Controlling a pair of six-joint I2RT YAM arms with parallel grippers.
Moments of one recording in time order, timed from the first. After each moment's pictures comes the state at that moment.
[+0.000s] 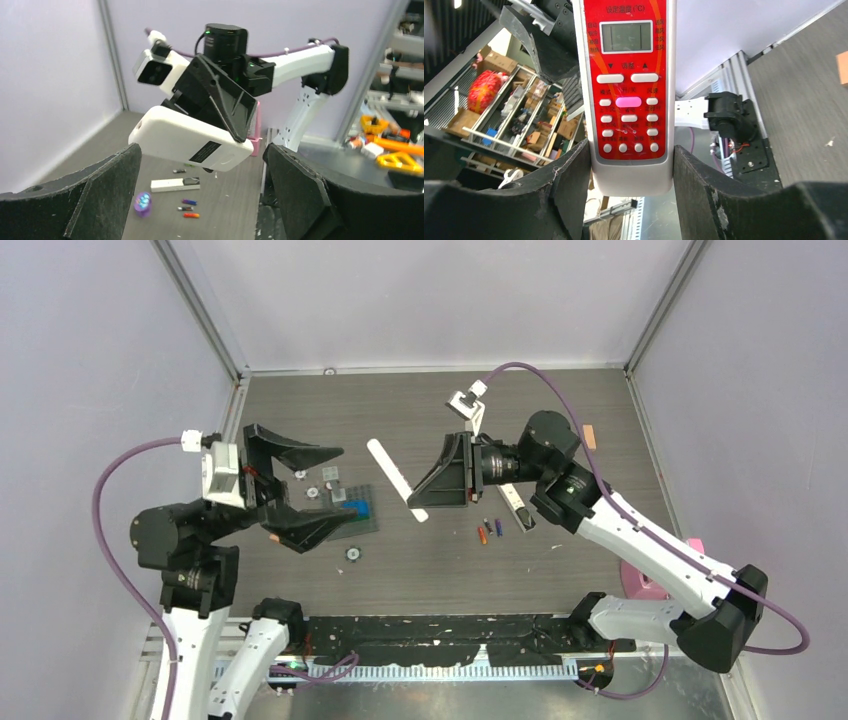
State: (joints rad) left arm -0.15 0.60 0.99 0.19 1.01 -0.60; right arm 0.78 1.18 1.12 0.17 -0.88 1.00
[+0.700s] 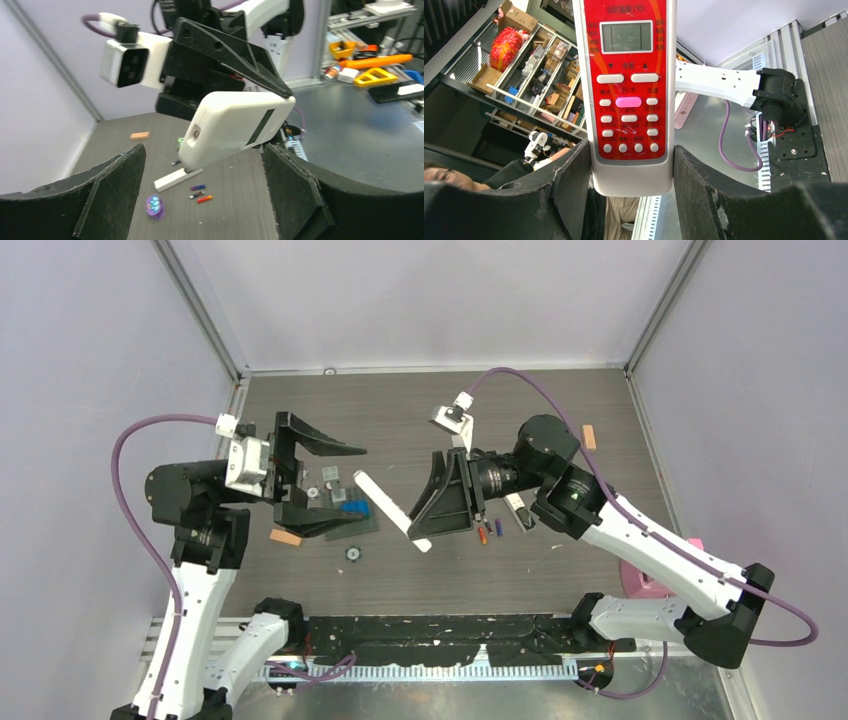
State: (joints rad) left arm -0.19 0.80 1.11 0.34 1.33 -0.41; right arm 0.89 1.15 1.20 0.10 -0.96 1.01
